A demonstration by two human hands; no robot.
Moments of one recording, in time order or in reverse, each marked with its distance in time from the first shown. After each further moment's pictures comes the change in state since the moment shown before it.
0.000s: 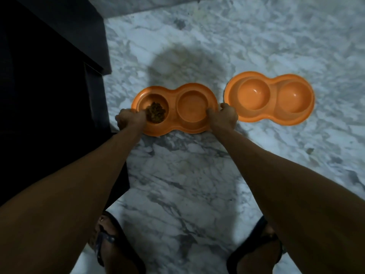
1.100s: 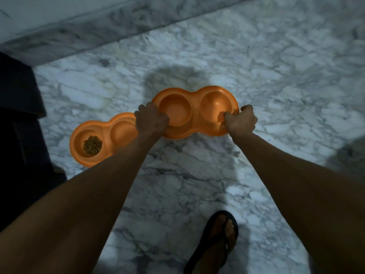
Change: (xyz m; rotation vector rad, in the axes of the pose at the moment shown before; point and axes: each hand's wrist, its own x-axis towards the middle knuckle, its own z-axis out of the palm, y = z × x) left_hand -0.183 0.129 0.145 0.526 -0.165 0.651; right_hand 0.078 0.062 -0.240 0.062 0.259 0.180
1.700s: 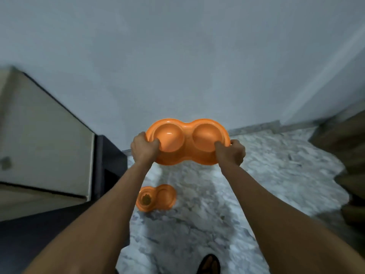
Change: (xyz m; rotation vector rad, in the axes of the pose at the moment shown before) left_hand -0.211 0.145 -0.495 -0.501 0.339 -0.135; right_hand -0.264 -0.331 -0.340 0.314 -0.044 -0.141
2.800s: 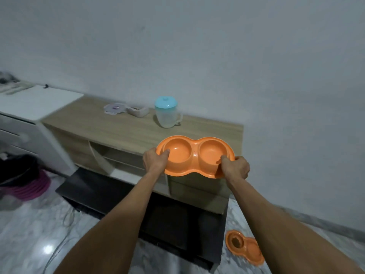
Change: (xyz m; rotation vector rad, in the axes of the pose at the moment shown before) left_hand -0.066 -0.279 -0.628 -0.353 0.479 -0.154; right_hand -0.613 -0.160 0.184 -0.032 -0.337 -0.405
